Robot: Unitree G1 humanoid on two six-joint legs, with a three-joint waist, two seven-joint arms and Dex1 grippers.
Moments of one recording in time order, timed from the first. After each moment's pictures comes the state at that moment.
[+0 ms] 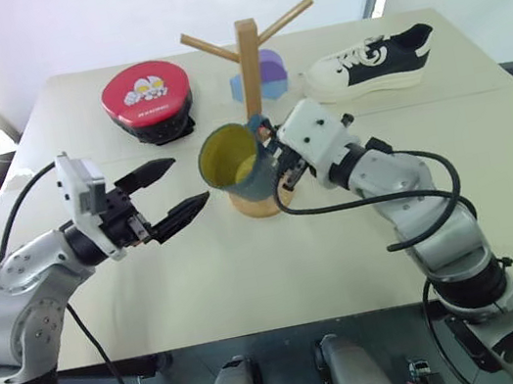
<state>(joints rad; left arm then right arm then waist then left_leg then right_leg) -0.24 0.69 0.25 -0.41 -0.78 0.54 -0.82 -0.59 -0.39 0.29 -0.56 -0.12 0.88 0.39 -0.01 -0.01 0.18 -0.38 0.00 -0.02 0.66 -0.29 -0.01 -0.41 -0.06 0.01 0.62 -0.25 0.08</state>
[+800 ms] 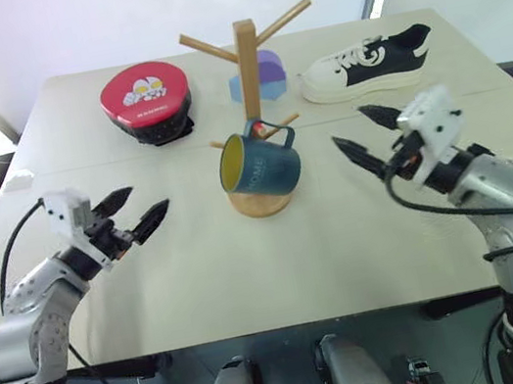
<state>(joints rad) -0.14 0.57 0.30 -0.12 -0.56 0.38 -0.62 -0.23 -0.45 -0.28 -0.47 0.26 0.51 0.59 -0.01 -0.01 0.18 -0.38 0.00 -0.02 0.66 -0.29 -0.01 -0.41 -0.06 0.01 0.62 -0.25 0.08</state>
